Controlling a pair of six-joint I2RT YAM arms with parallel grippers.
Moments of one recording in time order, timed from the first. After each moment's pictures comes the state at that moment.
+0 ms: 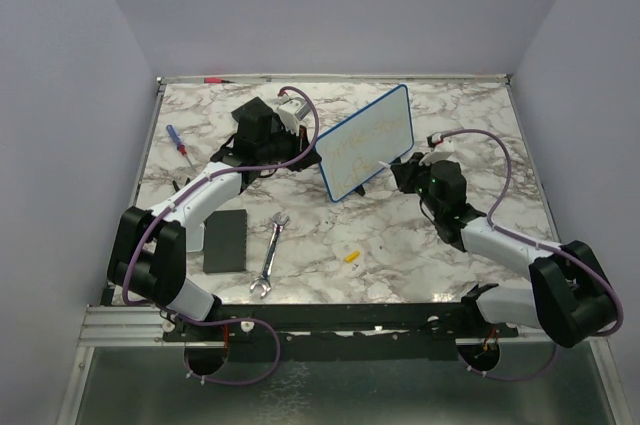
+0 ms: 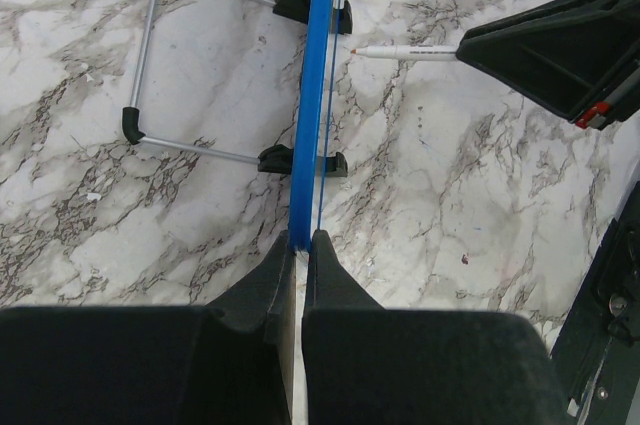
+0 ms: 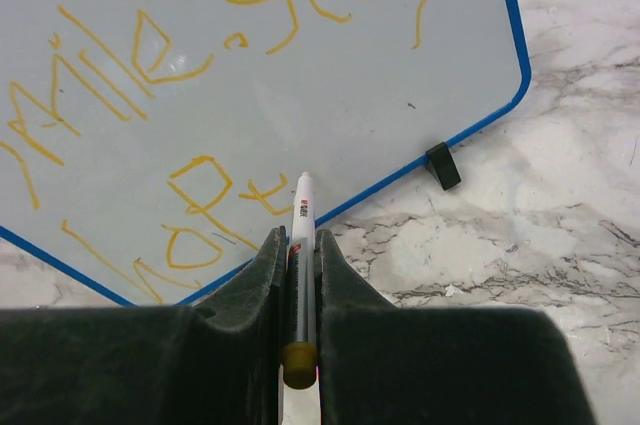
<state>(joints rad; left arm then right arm) -0.41 1.51 1.04 -0.02 0.57 -0.16 0.43 1.28 0.48 0.54 0.11 0.37</state>
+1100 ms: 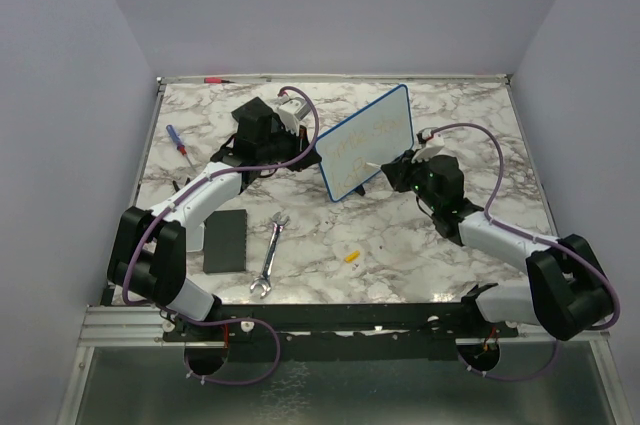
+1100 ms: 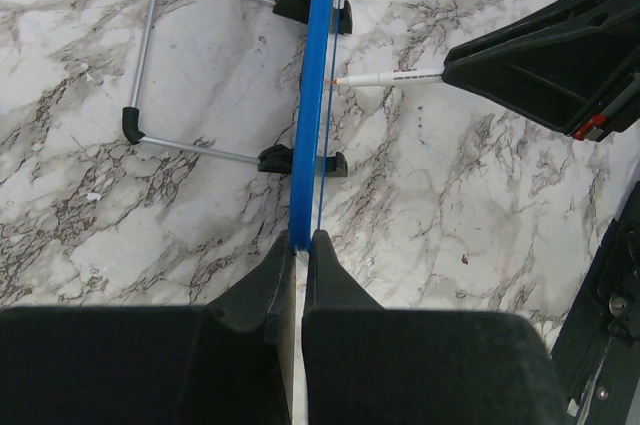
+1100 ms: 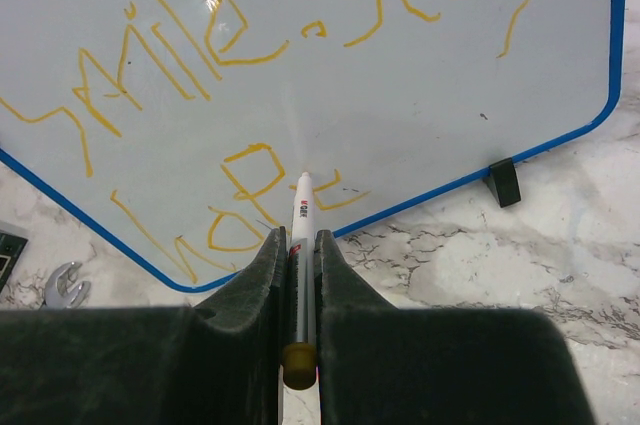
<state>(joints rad) -0.41 1.51 1.04 -0.02 0.57 -0.16 0.43 1.29 0.52 0.52 -0.04 0.32</state>
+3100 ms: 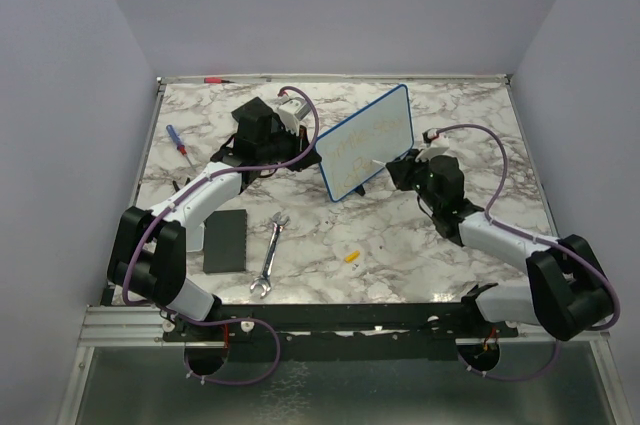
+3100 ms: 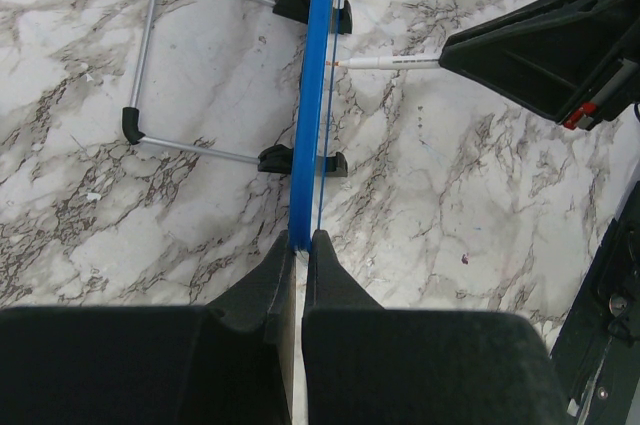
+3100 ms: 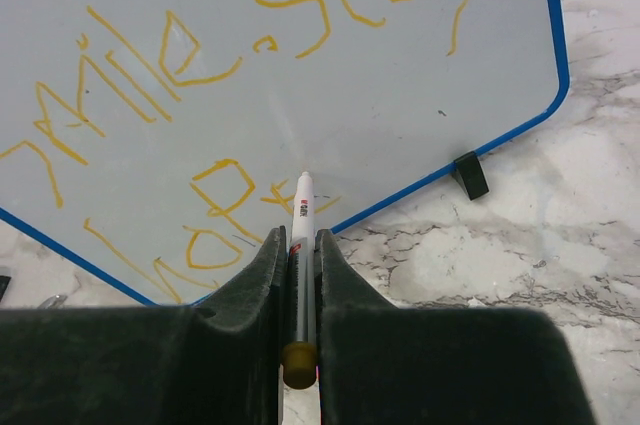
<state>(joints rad) -0.41 1.51 1.04 -0.02 0.57 -0.16 0.43 1.30 0.52 0.52 0.05 0.37</state>
